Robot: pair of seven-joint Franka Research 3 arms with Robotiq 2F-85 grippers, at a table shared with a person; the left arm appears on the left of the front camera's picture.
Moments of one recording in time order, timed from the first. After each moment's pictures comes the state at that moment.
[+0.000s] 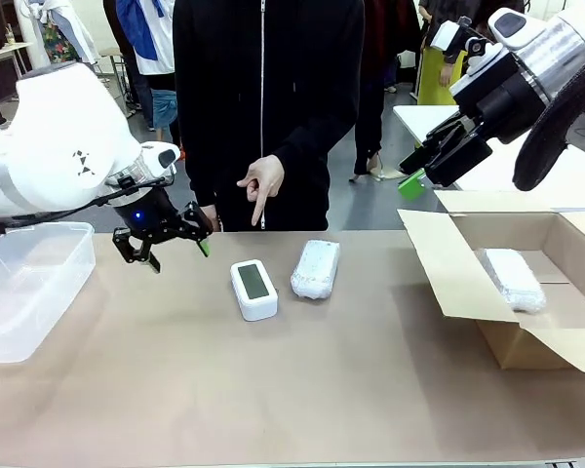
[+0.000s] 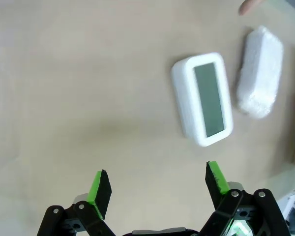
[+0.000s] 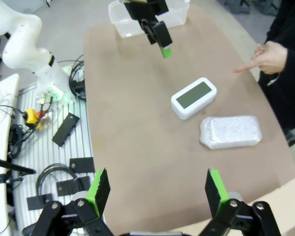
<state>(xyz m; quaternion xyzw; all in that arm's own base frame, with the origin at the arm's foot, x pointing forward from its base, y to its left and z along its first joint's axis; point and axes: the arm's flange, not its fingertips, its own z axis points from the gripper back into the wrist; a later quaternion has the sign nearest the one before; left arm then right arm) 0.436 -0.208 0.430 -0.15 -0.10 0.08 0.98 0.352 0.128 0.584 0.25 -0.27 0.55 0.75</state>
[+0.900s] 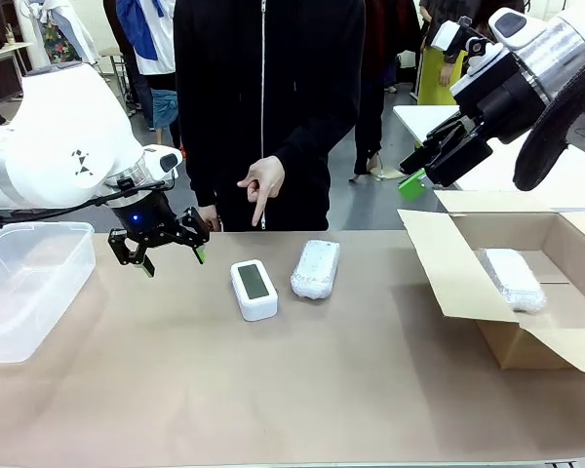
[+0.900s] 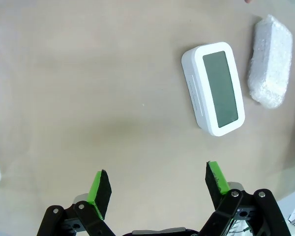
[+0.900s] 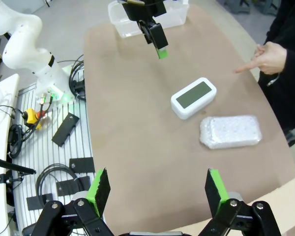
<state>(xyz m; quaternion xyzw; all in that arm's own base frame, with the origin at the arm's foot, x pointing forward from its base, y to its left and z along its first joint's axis) 0.431 -0.209 0.429 -0.11 -0.08 0.06 0.99 0.352 0.127 0.584 0.25 -0.27 0.55 0.75</state>
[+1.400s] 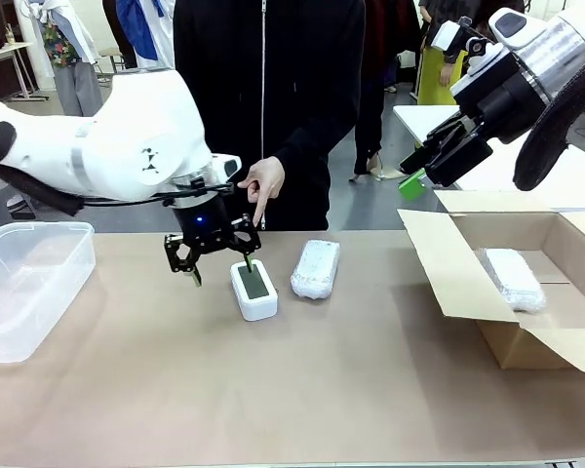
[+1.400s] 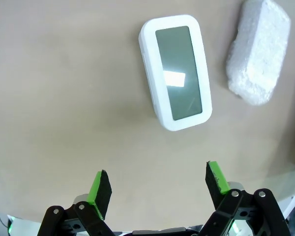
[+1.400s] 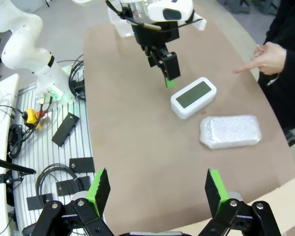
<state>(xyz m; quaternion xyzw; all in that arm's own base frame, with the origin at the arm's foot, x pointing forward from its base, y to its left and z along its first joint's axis) 0.438 -0.303 0.419 -0.09 -0.03 0.11 0.99 0.352 0.127 0.584 0.25 -0.27 0.55 0.75</state>
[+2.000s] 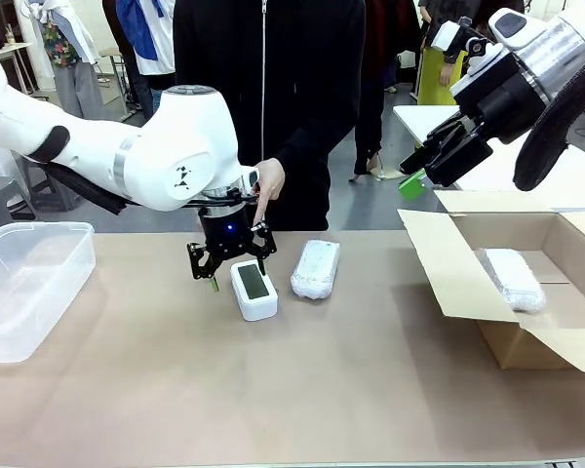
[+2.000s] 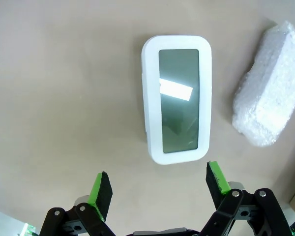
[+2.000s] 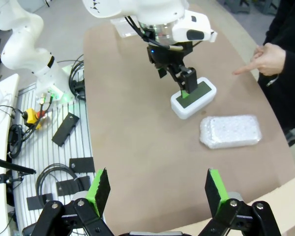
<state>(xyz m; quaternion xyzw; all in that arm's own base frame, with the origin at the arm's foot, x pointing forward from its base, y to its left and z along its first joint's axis) 0.461 -0.333 0.389 -0.05 -0.04 0.18 0.98 0.352 0.127 0.584 0.25 -0.27 0.55 0.75</state>
